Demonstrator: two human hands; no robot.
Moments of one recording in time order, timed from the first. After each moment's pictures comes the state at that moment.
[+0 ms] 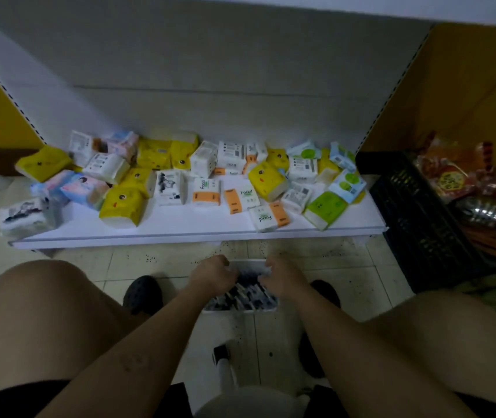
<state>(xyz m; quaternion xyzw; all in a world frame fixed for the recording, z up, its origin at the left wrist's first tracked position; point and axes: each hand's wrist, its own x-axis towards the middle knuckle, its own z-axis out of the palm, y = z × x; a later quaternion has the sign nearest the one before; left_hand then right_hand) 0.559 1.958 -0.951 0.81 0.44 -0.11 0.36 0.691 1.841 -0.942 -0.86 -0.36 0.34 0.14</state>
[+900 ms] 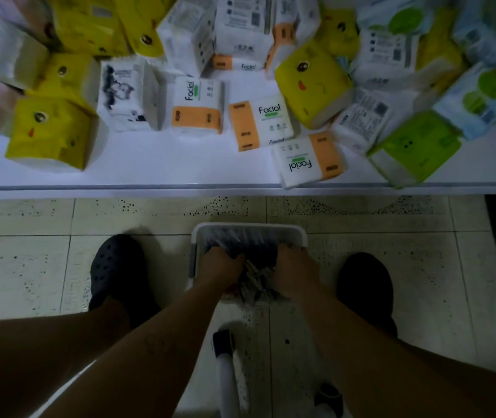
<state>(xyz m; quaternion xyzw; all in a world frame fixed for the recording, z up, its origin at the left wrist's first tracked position) 0.609 1.994 -1.204 0.66 0.59 -0.11 0.46 0.740 1.906 -1.138 -0.84 -0.38 0.38 -0.07</state>
